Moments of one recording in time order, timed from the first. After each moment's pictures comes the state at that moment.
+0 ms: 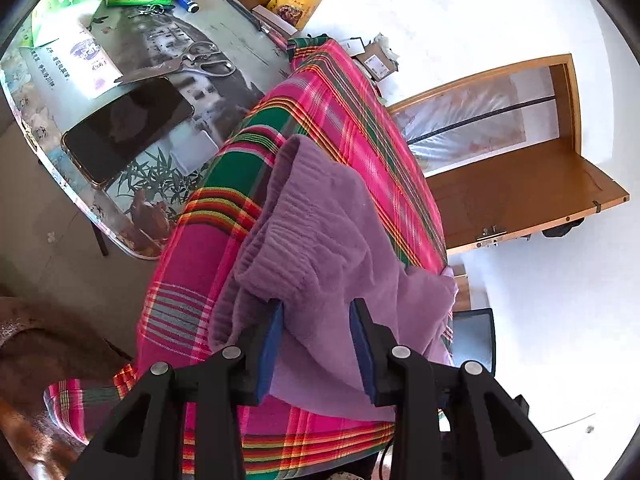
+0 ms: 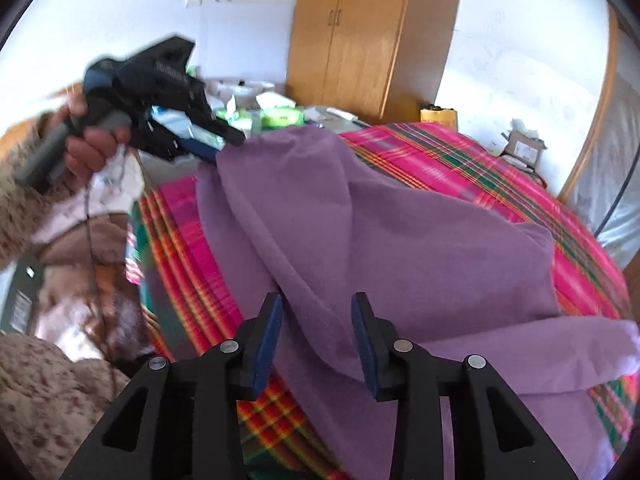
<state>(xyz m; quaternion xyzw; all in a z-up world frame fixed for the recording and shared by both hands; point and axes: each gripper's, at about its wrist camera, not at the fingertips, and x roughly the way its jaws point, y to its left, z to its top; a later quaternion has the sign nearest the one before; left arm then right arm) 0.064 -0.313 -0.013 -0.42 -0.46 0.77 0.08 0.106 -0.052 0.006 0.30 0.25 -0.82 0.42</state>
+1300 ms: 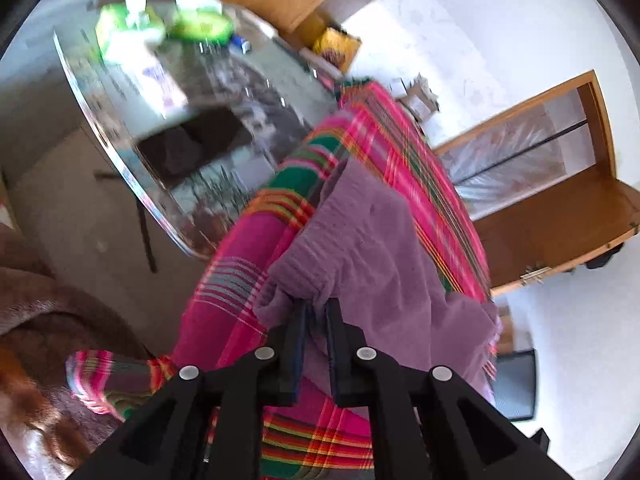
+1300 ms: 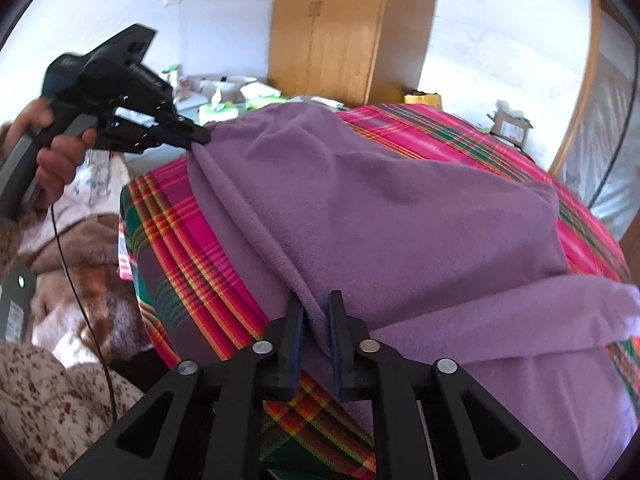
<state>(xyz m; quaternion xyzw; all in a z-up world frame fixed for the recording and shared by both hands) 0.103 -0.295 0.001 -0.38 -0.42 0.82 -0.06 0.122 -0.043 -0.010 0.32 0.20 -0.84 0.40</state>
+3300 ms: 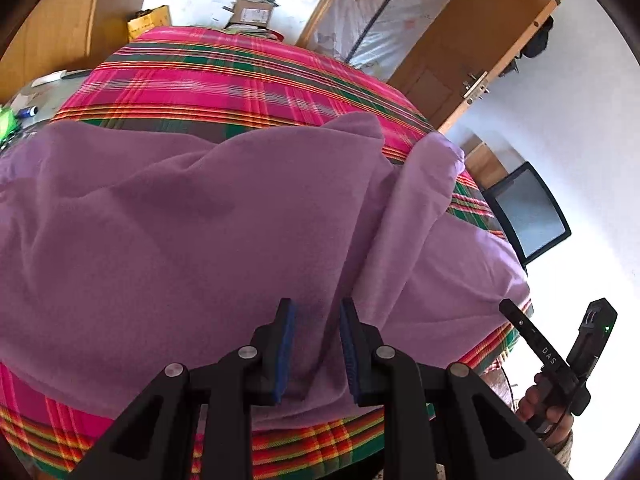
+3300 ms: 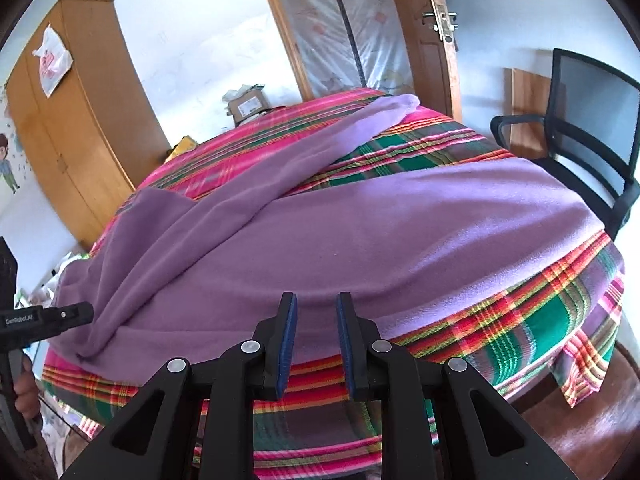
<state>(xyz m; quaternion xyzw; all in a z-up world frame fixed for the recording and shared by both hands) 0.030 -0.081 0.010 -0.47 -0.17 0.85 0.14 0.108 0.222 -0.001 0.35 -0.13 -0.93 0.06</state>
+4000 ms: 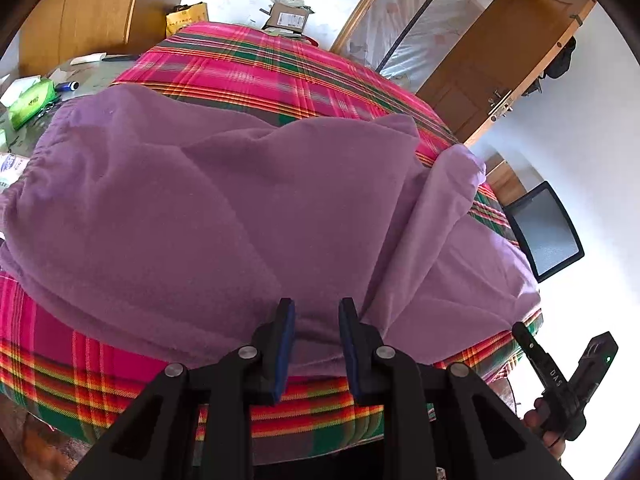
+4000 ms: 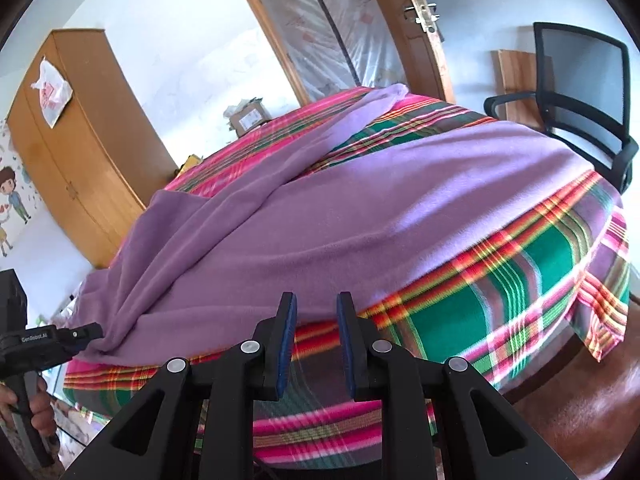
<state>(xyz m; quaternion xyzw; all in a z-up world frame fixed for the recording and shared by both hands) 0.064 -0.101 0.006 -0.47 -0.19 0.86 0.10 0.146 0.229 -0.016 0.33 -0.18 -0.92 0.06</state>
